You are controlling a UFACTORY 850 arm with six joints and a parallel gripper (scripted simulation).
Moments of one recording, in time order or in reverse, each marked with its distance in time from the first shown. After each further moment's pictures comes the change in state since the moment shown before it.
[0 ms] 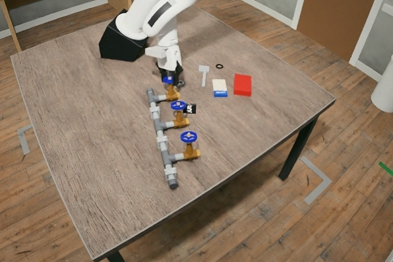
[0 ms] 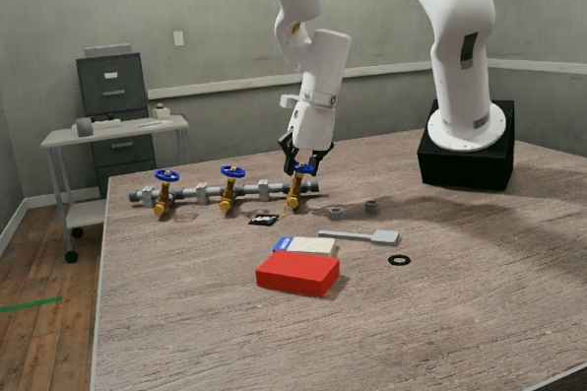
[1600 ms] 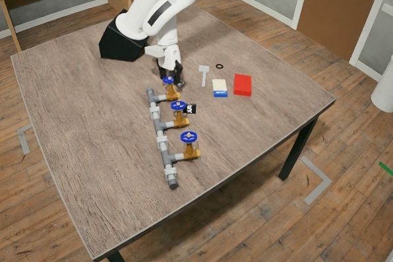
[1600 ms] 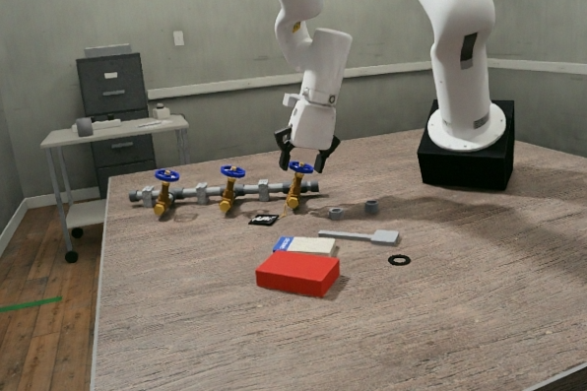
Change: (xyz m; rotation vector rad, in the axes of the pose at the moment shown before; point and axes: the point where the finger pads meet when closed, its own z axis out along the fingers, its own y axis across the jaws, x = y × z) arm 0.000 0.000 -0.003 0.002 0.002 0.119
